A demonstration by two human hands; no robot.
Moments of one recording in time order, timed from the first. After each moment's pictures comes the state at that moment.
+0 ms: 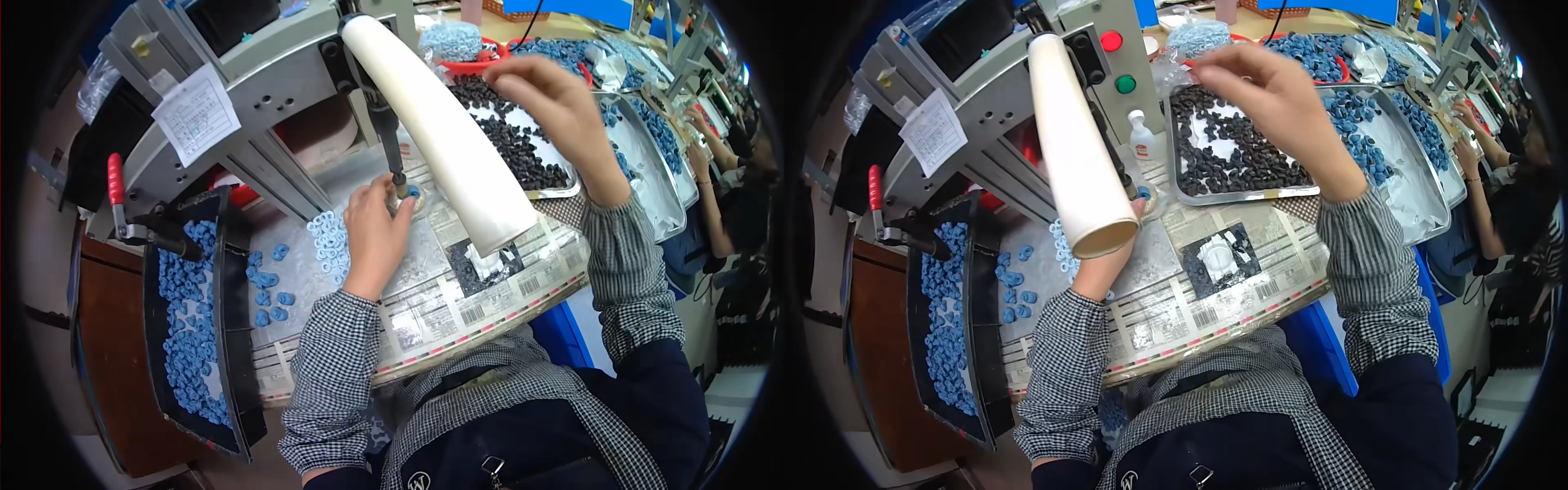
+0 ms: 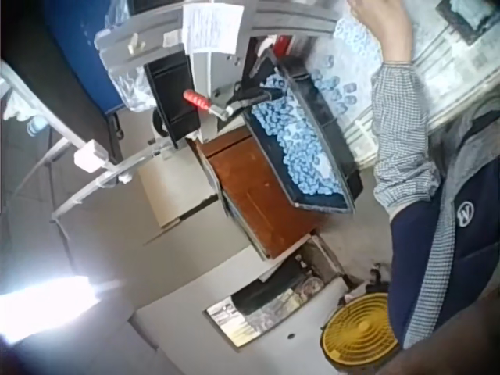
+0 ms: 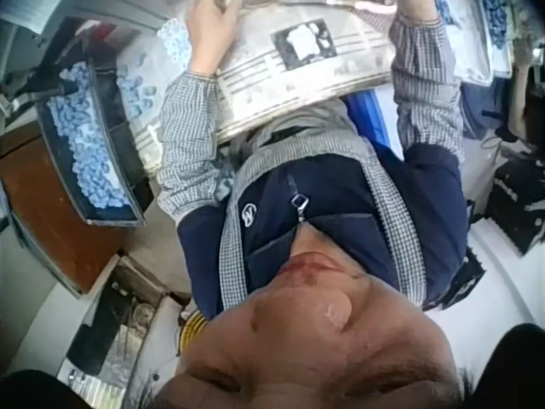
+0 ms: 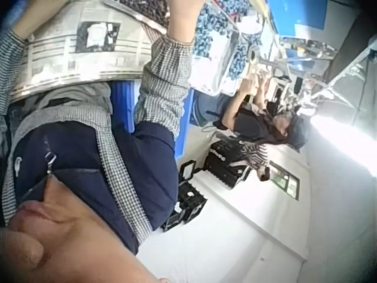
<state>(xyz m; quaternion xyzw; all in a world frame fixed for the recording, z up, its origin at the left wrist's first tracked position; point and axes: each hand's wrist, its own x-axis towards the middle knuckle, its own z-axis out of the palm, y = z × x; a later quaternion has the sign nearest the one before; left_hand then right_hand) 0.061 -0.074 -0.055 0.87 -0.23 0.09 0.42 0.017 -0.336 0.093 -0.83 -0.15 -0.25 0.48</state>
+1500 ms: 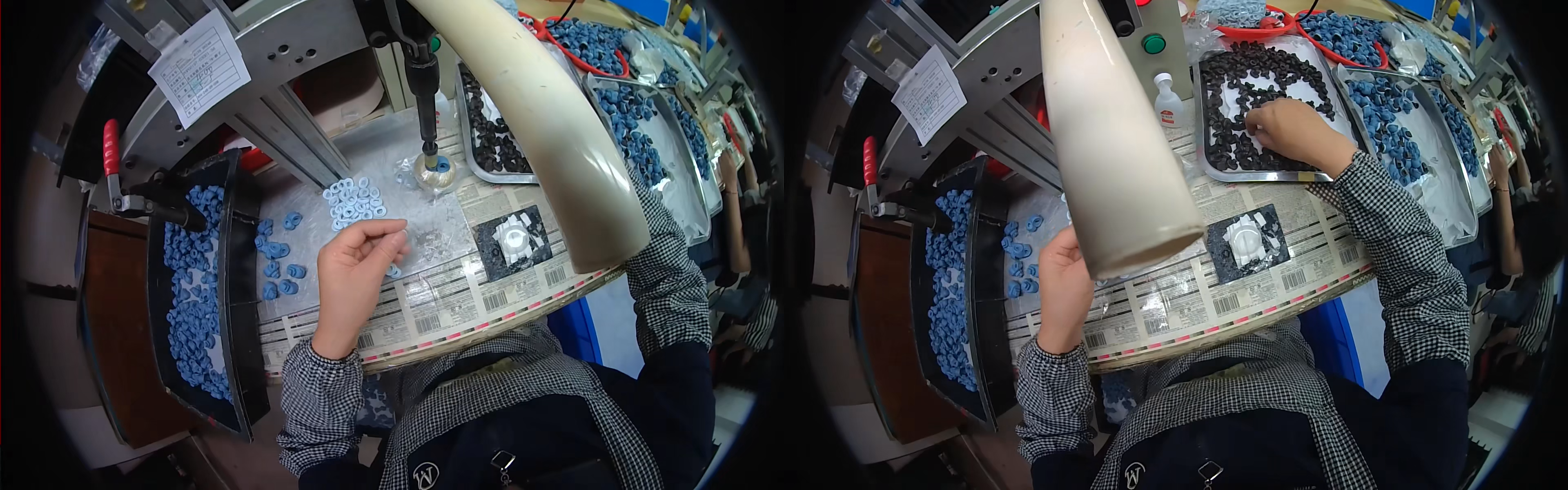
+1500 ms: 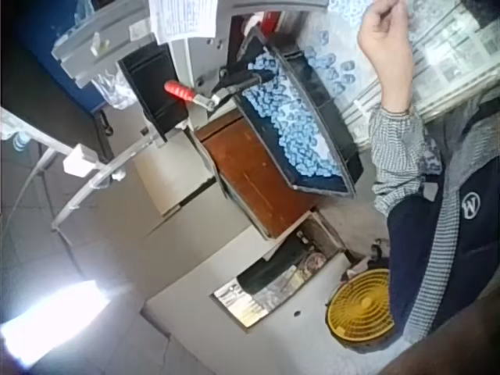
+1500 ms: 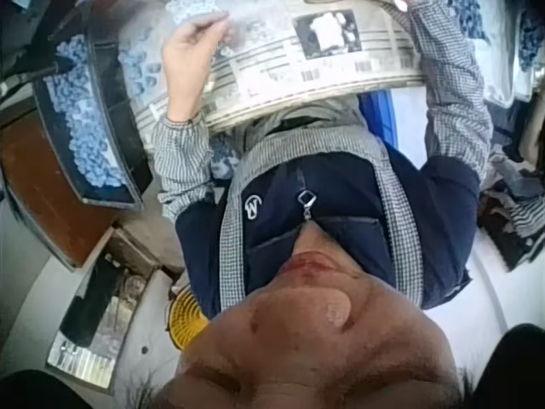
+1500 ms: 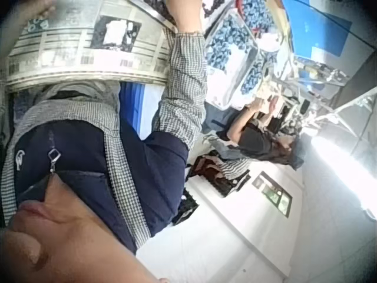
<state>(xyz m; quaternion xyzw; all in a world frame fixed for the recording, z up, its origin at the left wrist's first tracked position) -0.005 -0.009 -0.005 0.67 -0.11 -0.13 0.72 0.064 -0.381 -0.024 -0.99 -0.15 -0.05 0.05</state>
